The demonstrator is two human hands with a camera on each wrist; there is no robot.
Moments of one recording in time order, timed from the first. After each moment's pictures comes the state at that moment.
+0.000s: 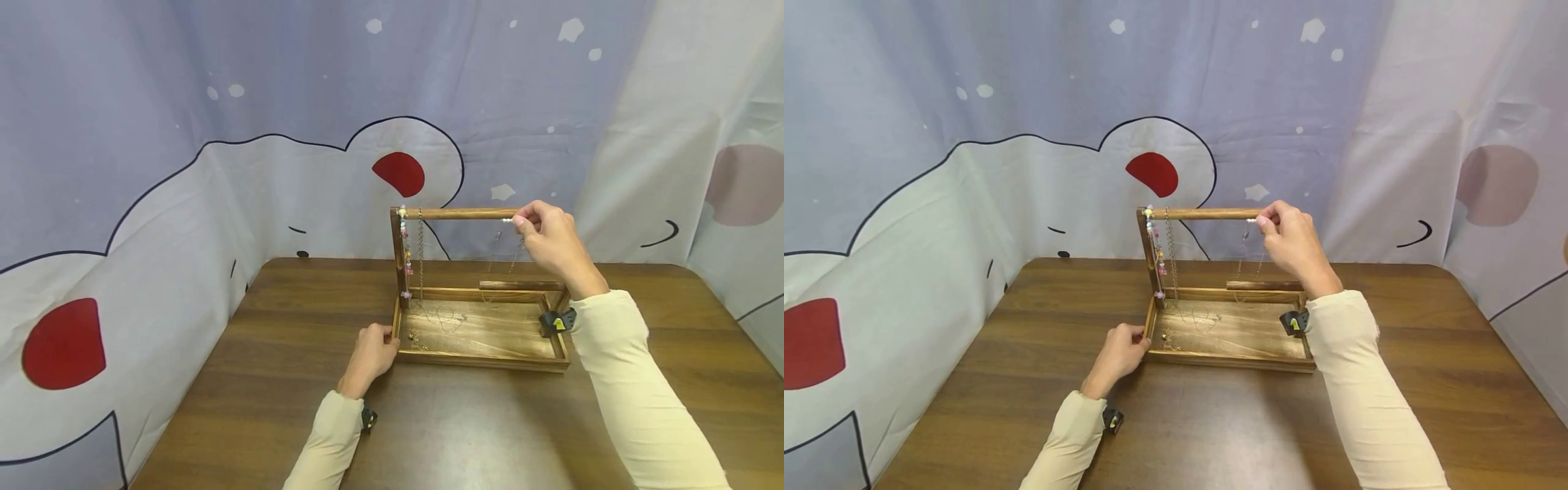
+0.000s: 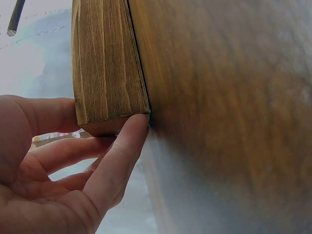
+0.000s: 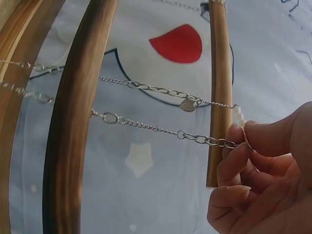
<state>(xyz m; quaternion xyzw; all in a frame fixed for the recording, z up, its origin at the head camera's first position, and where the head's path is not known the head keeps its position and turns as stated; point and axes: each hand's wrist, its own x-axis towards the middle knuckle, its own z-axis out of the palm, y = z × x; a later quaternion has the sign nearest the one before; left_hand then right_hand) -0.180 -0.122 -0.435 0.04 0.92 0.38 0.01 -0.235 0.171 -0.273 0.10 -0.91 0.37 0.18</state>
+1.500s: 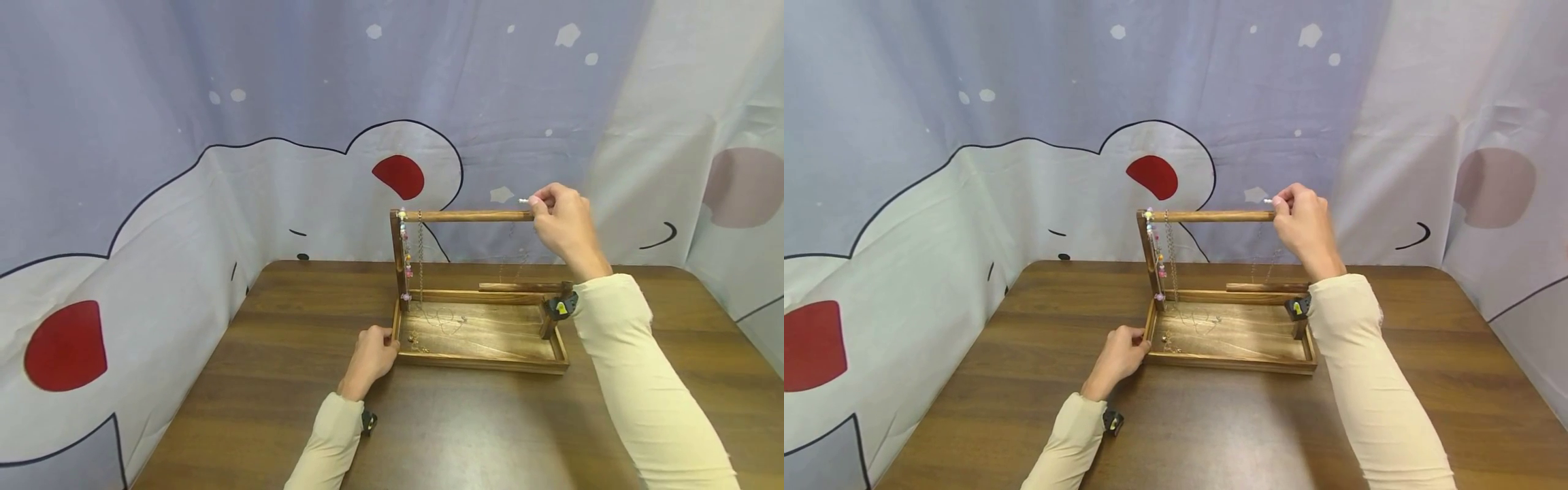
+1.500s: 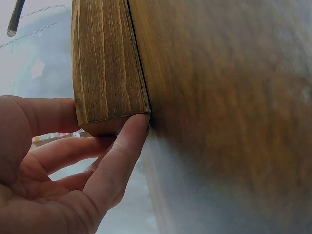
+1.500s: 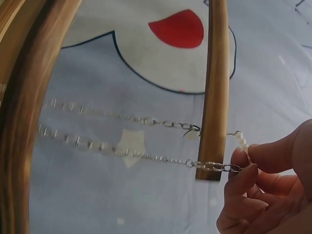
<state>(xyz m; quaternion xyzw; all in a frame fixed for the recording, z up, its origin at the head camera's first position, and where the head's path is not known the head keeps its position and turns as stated) -0.180 -0.122 -0.436 0.05 0.93 0.37 0.00 -0.245 0.180 -0.253 0.03 -0.91 0.35 0.22</state>
